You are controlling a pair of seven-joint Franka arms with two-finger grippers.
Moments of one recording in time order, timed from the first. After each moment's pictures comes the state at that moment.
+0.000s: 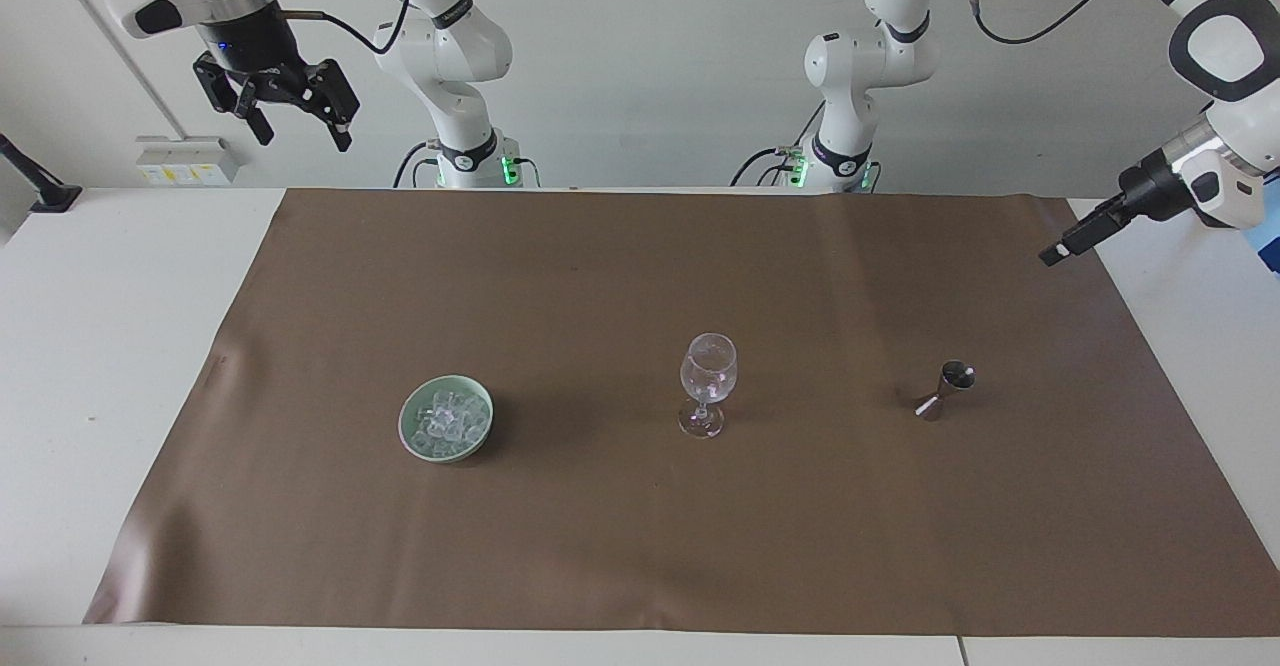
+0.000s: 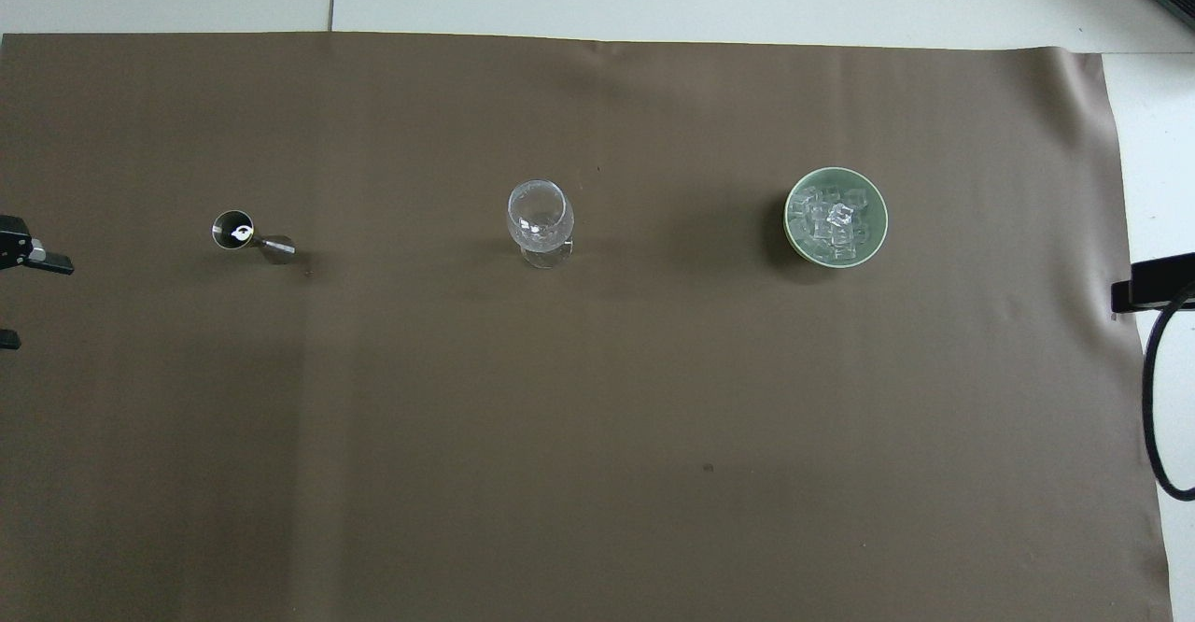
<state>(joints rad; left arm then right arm) 0.05 0.04 0.27 -1.74 -0.39 1.57 -0.44 -0.03 -0.10 -0.01 -1.50 0.00 1.40 0.09</state>
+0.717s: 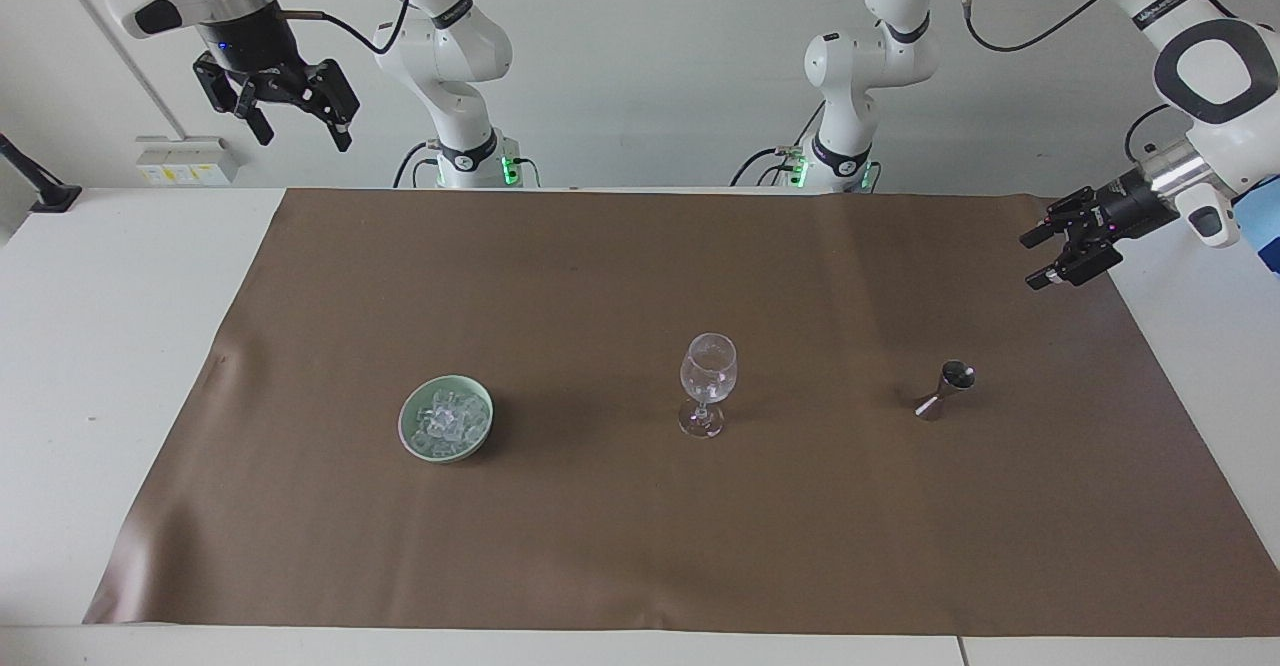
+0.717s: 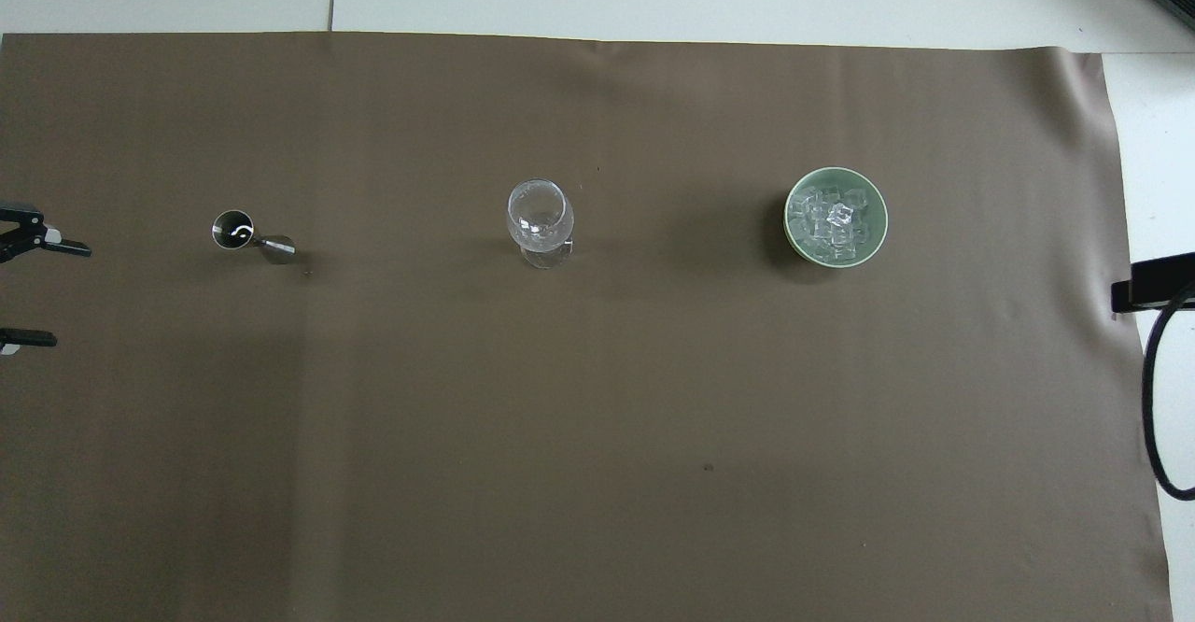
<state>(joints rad) 0.05 0.05 0.27 -1.80 -0.51 1.60 -0.74 -0.03 -0.10 -0.01 -1.50 0.00 1.40 0.09</state>
